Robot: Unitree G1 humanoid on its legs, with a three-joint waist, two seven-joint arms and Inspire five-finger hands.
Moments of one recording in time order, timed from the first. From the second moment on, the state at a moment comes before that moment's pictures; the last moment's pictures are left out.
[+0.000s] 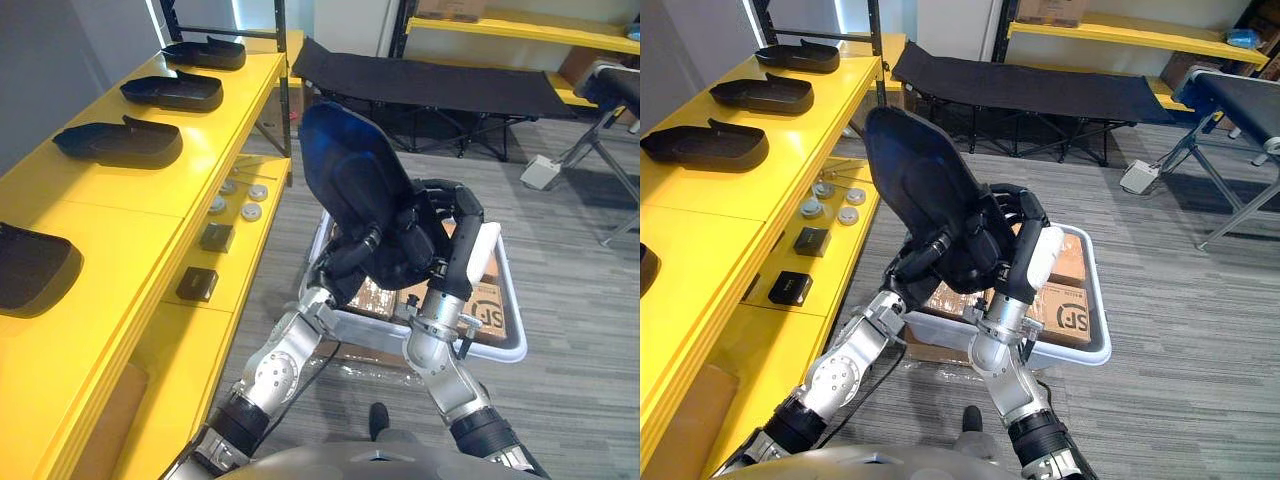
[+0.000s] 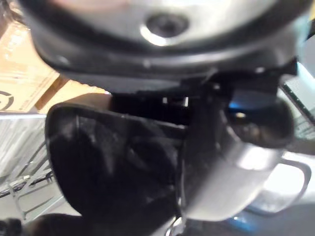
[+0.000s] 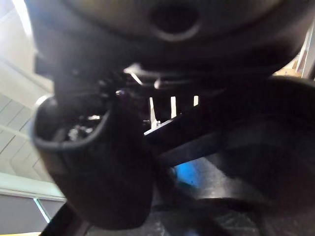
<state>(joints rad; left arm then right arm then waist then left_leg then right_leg) -0.10 0.08 -0.49 0.06 -1.05 -0.03 0.01 -0.03 -0.12 0.28 0.12 -0.50 -0.40 -0.98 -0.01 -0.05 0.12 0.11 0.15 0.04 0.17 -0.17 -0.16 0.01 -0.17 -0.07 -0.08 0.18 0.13</state>
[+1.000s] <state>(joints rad) 0.14 0.00 -0.02 -0.21 0.13 -0.28 0.61 0.27 -0.10 0.11 -0.17 0.04 -0.52 -0.37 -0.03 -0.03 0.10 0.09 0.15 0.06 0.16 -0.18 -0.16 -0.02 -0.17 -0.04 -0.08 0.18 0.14</state>
